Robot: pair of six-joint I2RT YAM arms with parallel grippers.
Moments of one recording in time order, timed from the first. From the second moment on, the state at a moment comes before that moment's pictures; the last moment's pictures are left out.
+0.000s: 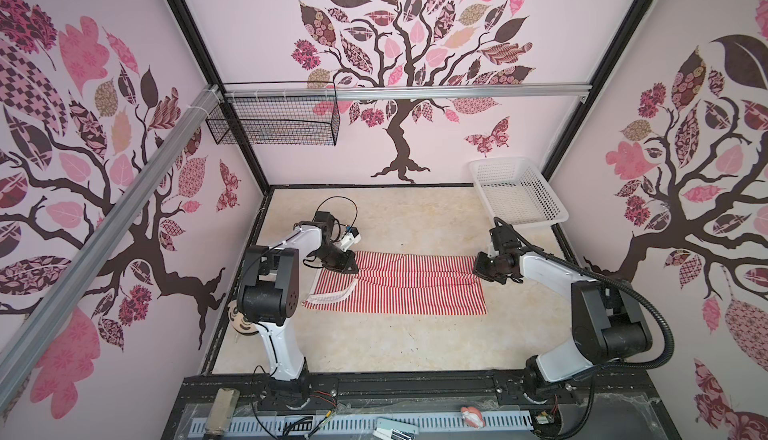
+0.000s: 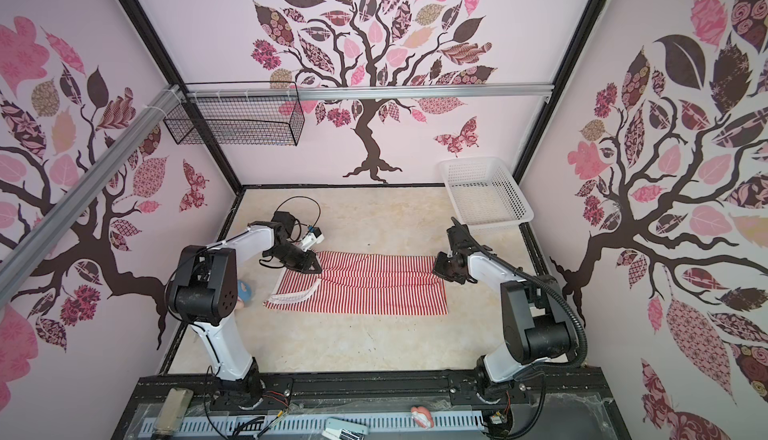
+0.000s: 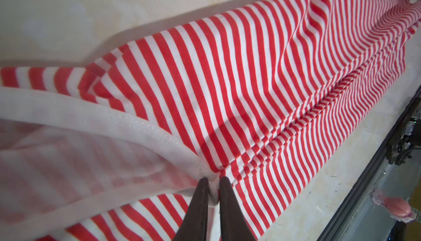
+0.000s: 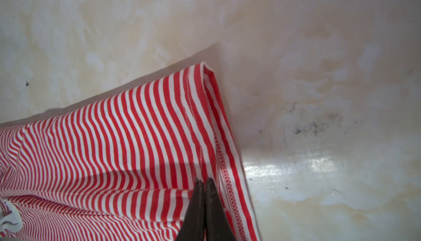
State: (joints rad) left arm -0.11 1.89 1.24 -0.82 0.52 0.32; right arm 0.16 1.55 0.85 -0.44 -0.17 0.56
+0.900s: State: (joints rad) left arm -0.11 1.82 1.20 -0.79 0.42 0.30; right arm 0.16 1.55 0.79 -0.42 -0.17 0.56
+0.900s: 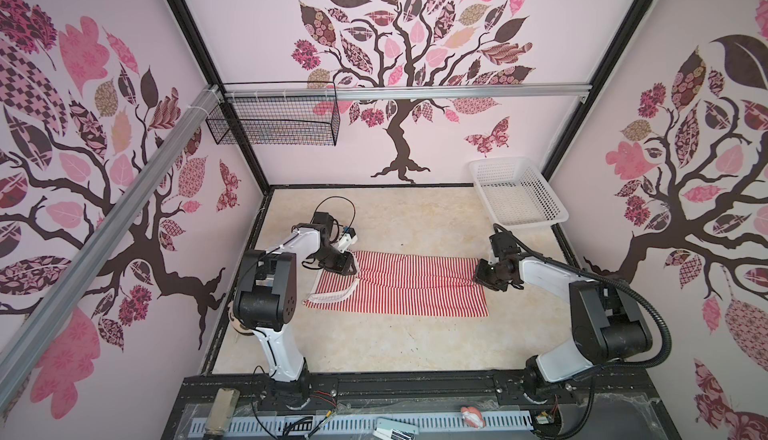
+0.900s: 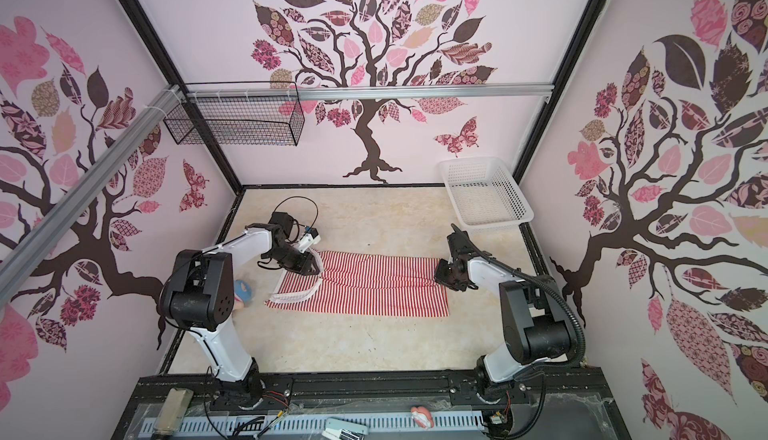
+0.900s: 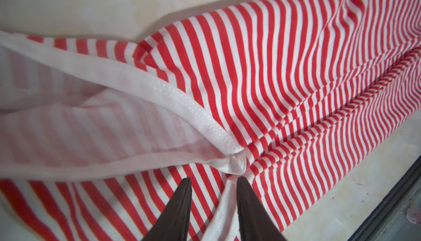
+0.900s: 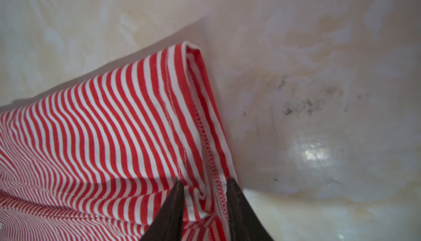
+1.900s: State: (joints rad) left arm -0.03 1.82 1.27 -0.77 0.45 0.27; right arm 0.19 1.52 0.86 -0.47 -0.20 0.57
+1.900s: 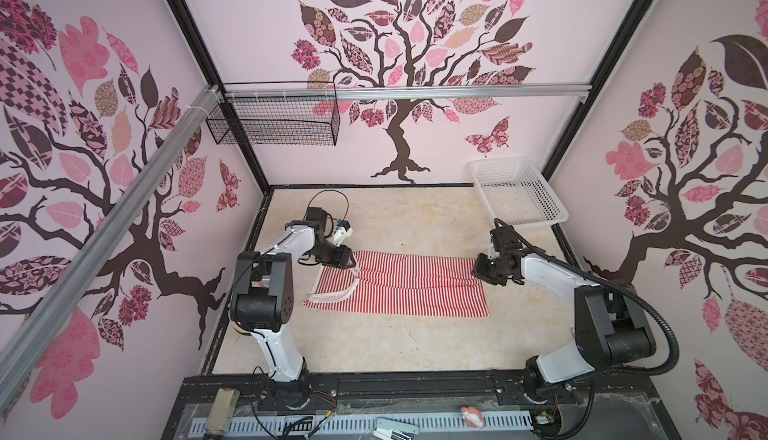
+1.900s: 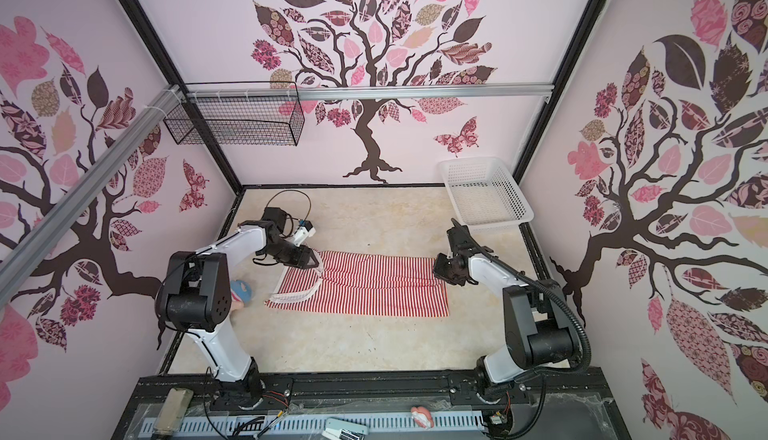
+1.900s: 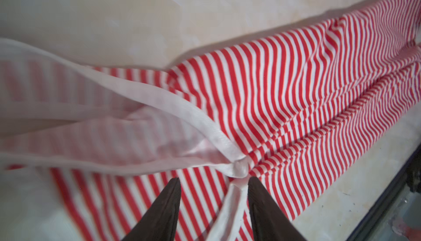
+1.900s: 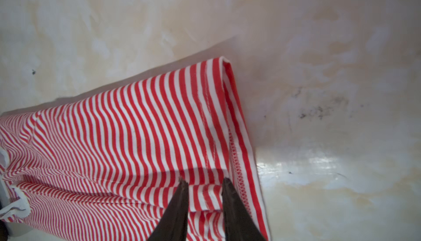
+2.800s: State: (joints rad) left arm -0.12 2.00 1.49 -0.66 -0.09 0.36; right arm 0.26 1.62 0.90 -0.39 -0.23 0.61
